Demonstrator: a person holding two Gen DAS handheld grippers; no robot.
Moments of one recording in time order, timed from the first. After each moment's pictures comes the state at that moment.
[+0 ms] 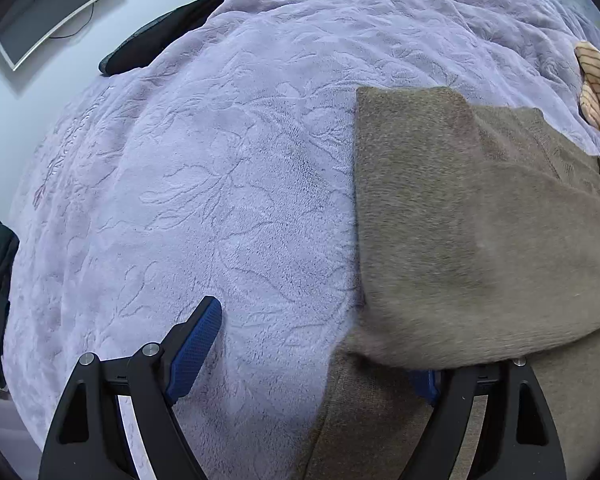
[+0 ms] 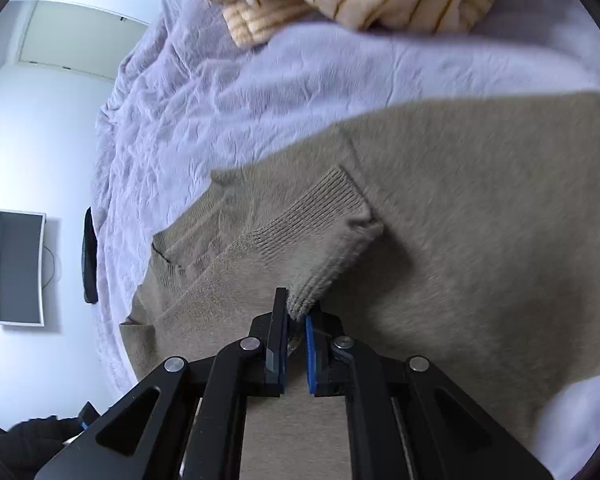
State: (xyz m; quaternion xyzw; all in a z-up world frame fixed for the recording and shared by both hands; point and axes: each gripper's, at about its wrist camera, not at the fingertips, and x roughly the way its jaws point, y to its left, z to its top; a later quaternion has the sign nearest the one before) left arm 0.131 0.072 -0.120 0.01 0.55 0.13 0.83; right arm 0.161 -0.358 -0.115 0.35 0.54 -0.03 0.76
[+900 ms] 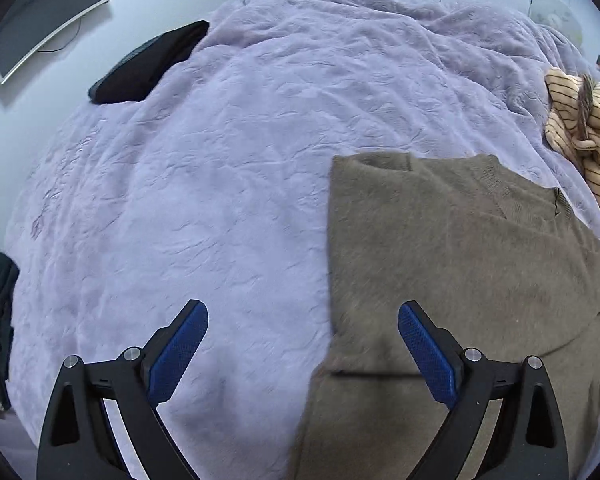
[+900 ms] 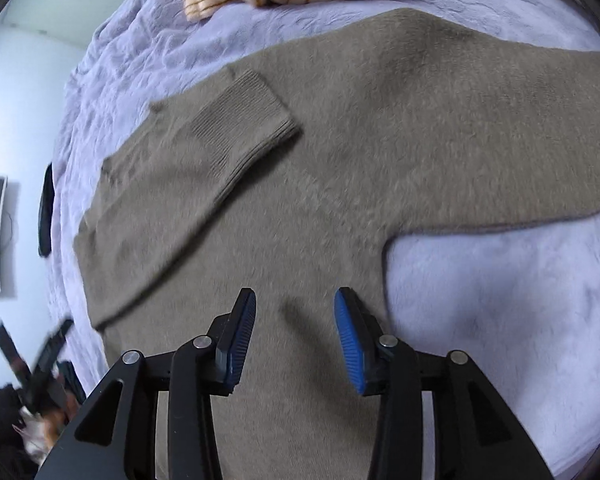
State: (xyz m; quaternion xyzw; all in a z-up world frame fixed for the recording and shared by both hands) left arm 0.148 0.066 -0.069 -0.01 0.53 0.08 0.84; right arm 0.050 -0.382 -0.103 0.28 0.61 -0.06 0.74
